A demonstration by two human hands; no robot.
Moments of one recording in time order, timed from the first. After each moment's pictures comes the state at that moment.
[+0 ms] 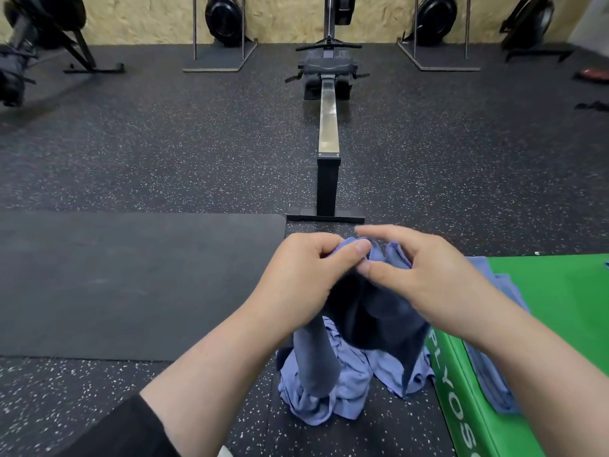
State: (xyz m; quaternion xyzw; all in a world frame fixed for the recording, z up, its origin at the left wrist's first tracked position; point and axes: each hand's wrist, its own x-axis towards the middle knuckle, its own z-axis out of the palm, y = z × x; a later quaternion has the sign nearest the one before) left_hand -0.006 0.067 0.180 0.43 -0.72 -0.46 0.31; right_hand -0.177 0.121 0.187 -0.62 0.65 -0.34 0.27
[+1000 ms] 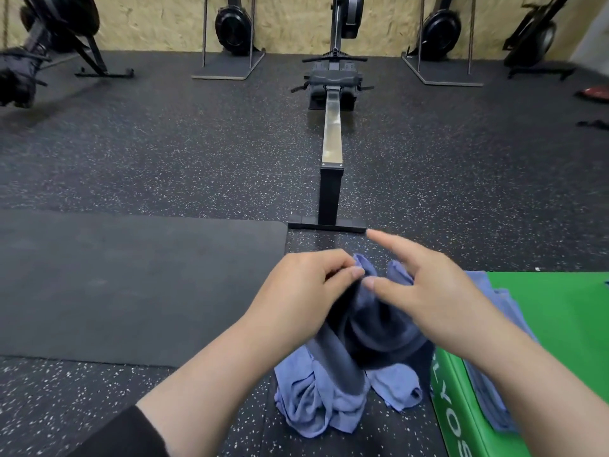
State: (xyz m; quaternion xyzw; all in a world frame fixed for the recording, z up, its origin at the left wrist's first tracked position) left_hand 0.000 0.062 0.169 0.41 -0.81 -0.33 0.26; right_hand -0.182 0.119 0.182 -0.62 0.67 -0.32 0.26
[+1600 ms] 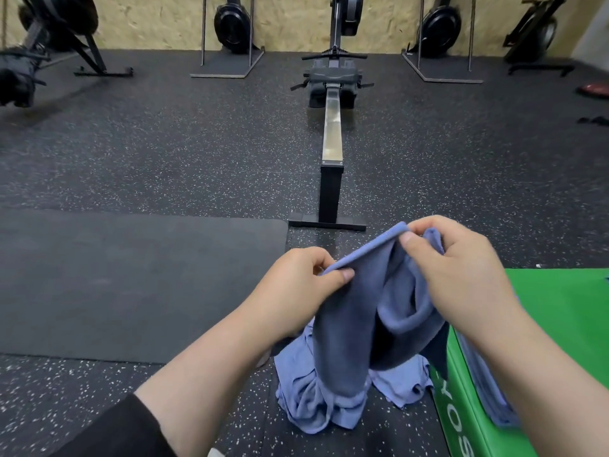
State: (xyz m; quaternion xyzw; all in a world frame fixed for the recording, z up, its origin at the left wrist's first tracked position) left_hand 0.003 0.055 0.165 0.49 -0.73 -0.42 0.22; right_hand -0.190 0.118 0.185 -0.51 0.70 -0.47 0.18
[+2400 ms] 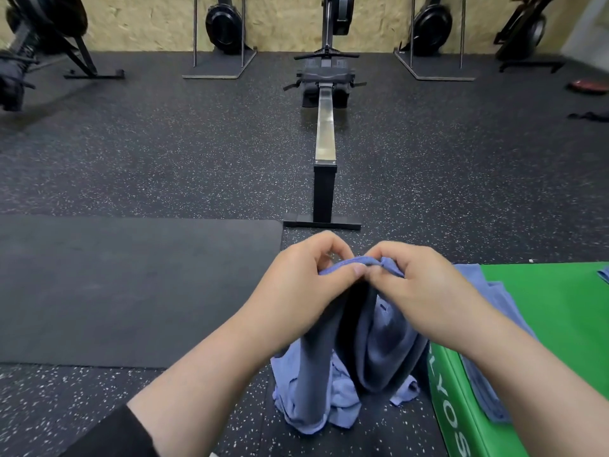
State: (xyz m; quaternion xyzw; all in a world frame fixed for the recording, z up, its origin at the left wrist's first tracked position) left_hand -0.006 0.066 0.178 0.41 -0.75 -0.43 0.29; right_hand -0.185 0.120 0.180 -0.62 0.67 -0.30 0.25
